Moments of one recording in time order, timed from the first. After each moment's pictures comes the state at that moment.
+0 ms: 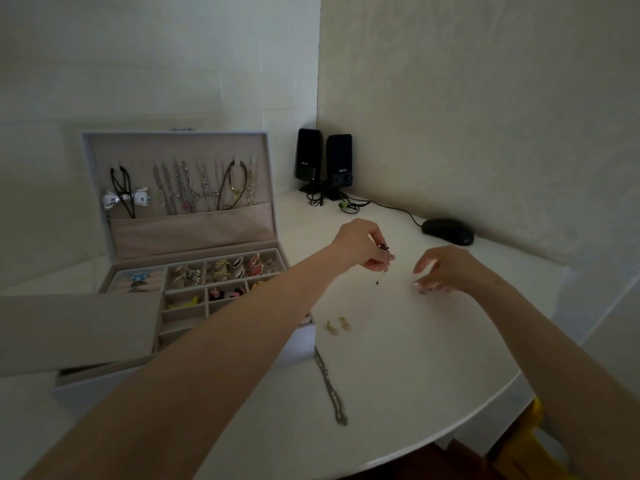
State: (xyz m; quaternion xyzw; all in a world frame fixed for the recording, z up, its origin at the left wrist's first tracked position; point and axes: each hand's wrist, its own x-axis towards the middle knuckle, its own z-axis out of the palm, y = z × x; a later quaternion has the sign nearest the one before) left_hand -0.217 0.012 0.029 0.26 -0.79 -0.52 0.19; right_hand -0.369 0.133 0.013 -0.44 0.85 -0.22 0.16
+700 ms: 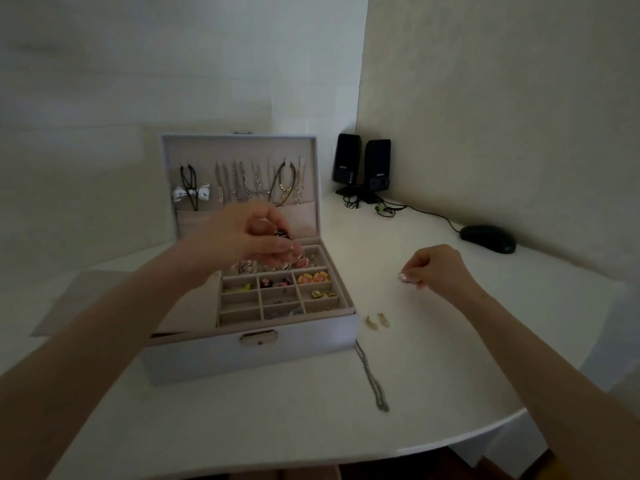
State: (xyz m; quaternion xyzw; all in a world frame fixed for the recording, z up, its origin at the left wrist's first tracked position) left_hand 0.011 0.025 0.090 0.30 -0.79 -0.46 0.27; right_hand -0.298 0.100 0.005 -0.50 0.76 -0.38 0.14
